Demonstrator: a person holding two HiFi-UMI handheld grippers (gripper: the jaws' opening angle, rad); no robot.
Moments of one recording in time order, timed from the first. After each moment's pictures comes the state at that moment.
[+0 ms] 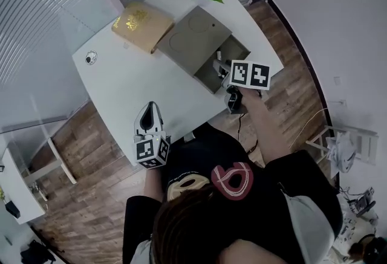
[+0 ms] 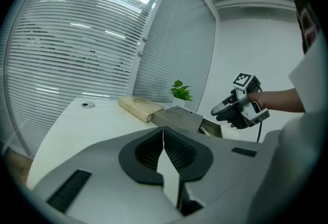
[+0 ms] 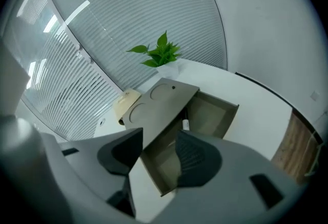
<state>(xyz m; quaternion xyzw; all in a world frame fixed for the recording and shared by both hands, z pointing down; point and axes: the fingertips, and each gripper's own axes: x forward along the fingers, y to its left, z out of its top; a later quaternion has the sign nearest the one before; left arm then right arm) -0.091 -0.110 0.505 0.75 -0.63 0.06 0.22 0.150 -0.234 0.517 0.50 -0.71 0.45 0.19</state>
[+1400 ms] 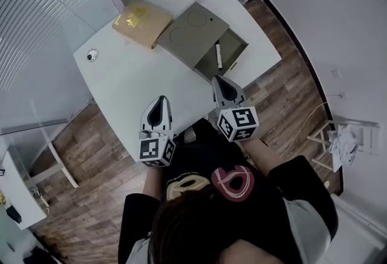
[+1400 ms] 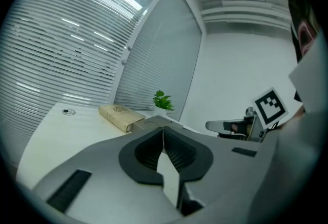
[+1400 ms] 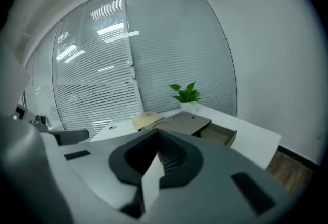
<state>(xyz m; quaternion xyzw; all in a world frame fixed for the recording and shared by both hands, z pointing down) -0.059 -0.092 0.464 0.81 -0.56 0.01 0.19 0.108 -0.136 0.460 0.55 -0.81 0.17 0.09</state>
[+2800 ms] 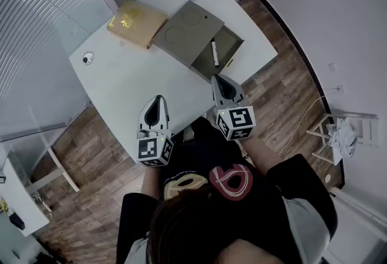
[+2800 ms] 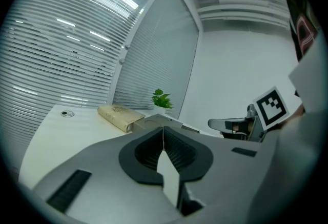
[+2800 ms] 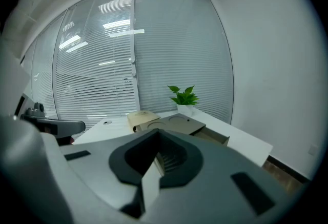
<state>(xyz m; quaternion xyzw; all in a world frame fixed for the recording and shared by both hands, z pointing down) -0.060 -0.094 0.462 0.81 -0.55 0.02 0.18 0.115 -0.131 0.461 0.56 -0.81 0.13 0.12</state>
